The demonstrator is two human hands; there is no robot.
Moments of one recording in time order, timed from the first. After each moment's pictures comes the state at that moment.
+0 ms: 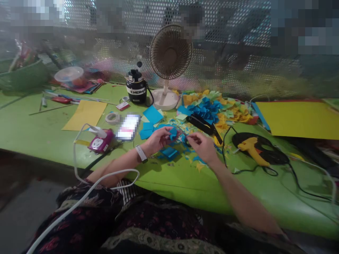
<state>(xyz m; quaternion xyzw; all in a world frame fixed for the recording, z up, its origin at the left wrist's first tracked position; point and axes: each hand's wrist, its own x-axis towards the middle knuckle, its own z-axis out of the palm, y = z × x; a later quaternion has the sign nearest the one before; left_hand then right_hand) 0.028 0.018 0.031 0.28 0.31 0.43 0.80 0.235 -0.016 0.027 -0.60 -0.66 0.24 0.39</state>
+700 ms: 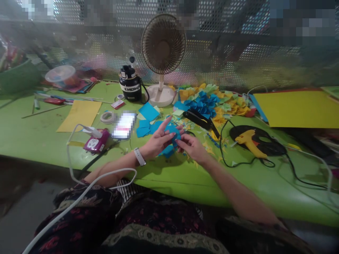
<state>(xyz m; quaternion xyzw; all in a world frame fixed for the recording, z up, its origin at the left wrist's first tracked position) 0.034 -0.005 0.028 0.40 0.21 0.44 0.77 0.206 -0.034 0.036 -0.45 -0.59 0.55 0.39</state>
